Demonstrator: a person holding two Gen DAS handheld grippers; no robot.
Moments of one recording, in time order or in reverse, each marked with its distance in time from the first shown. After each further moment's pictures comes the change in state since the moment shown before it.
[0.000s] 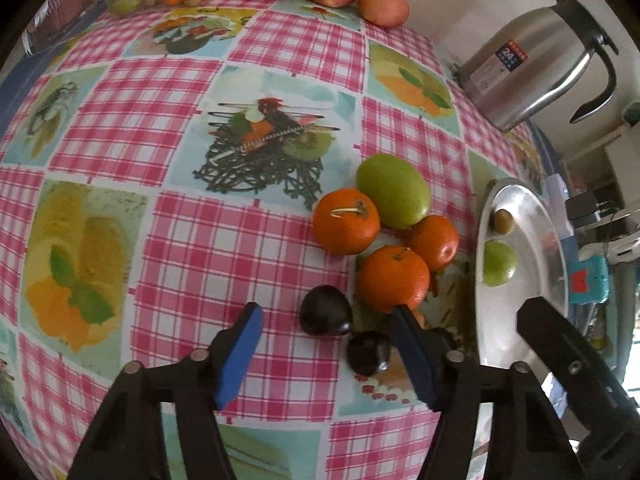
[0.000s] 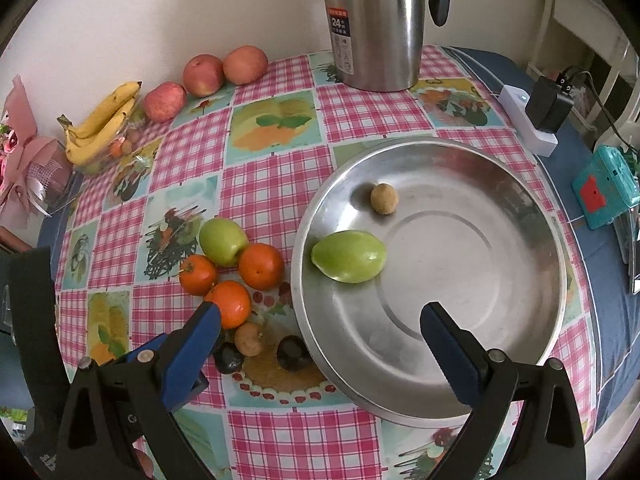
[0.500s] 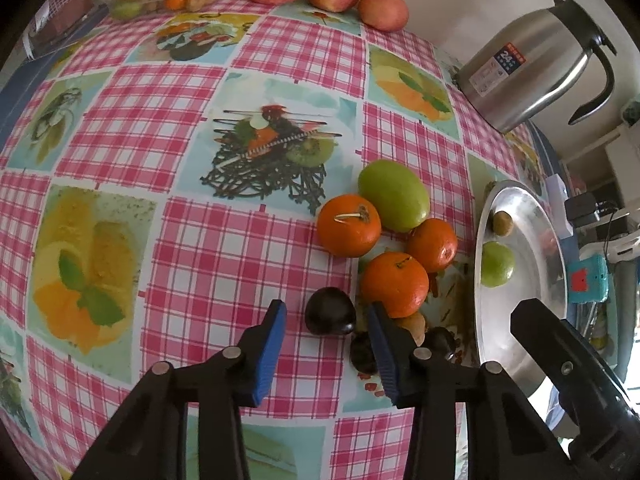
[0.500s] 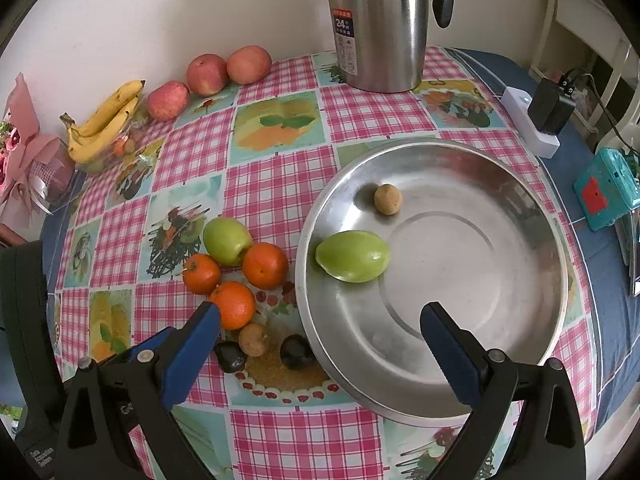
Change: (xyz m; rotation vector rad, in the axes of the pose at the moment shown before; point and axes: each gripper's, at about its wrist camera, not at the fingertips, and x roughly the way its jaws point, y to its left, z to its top) left arm -0.005 0.000 0.001 0.013 -0.002 0.019; right arm 0.000 0.002 0.000 -0.007 0.000 0.005
